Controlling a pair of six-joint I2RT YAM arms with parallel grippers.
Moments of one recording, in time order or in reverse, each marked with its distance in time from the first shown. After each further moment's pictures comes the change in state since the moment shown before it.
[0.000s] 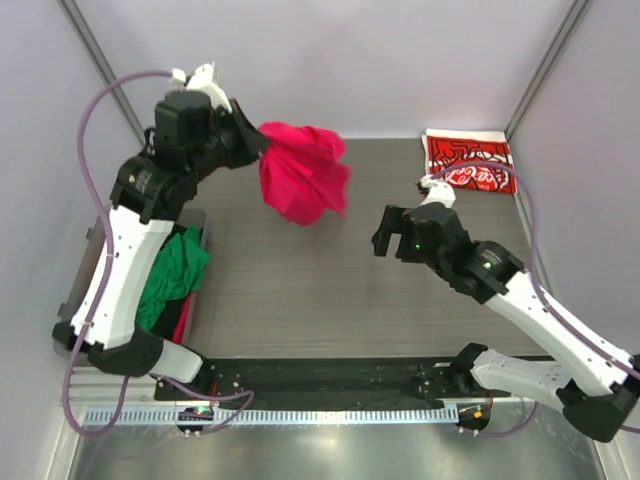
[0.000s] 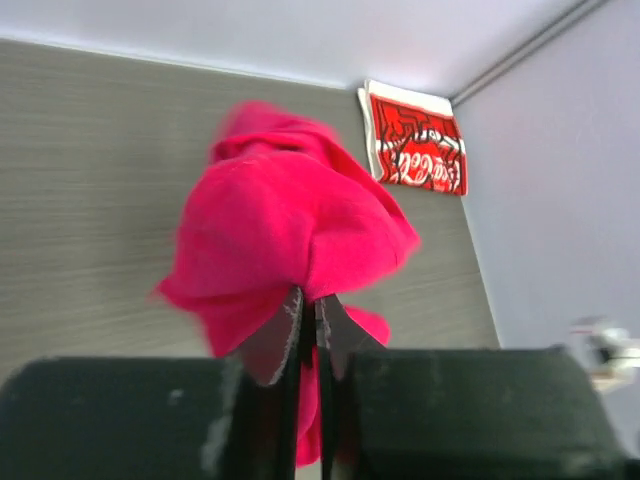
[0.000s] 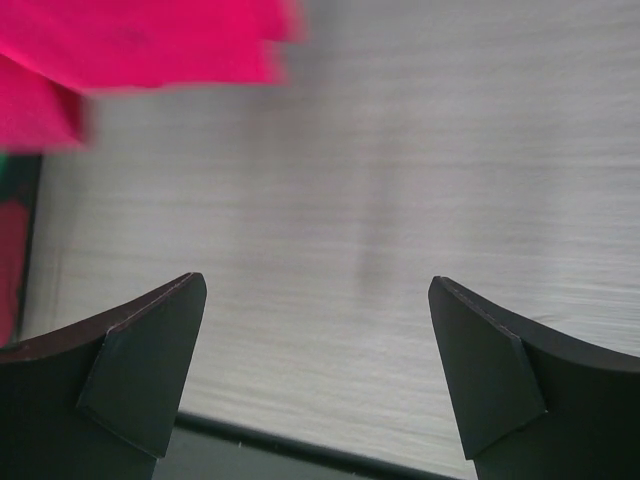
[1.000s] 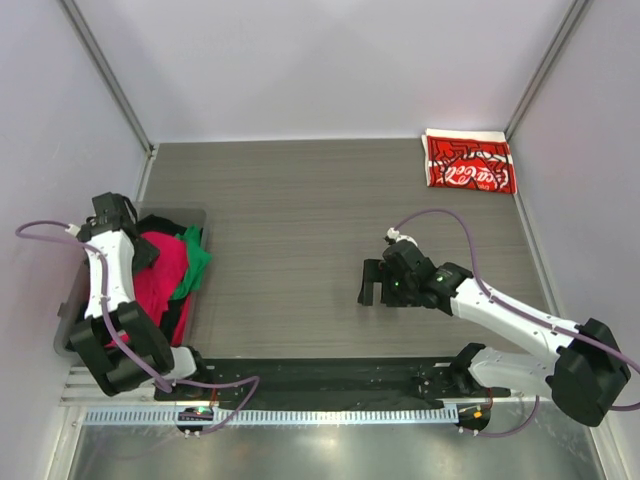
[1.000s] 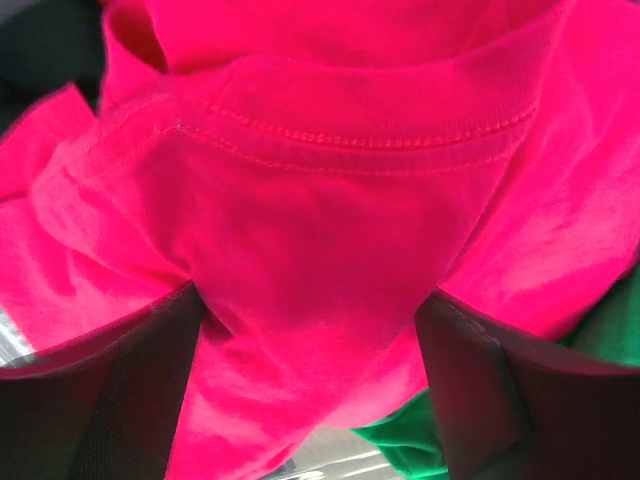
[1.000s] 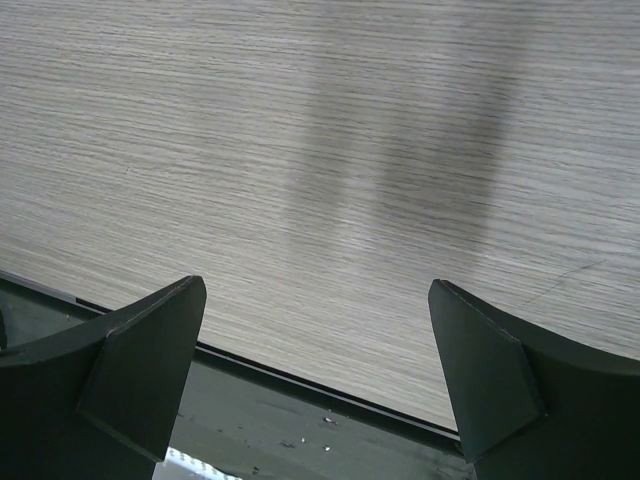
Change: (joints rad) left arm 0.933 -0.151 -1.038 -0.012 -0.259 0.023; right arm 0.000 0.082 -0.406 0.179 -0.288 0.069
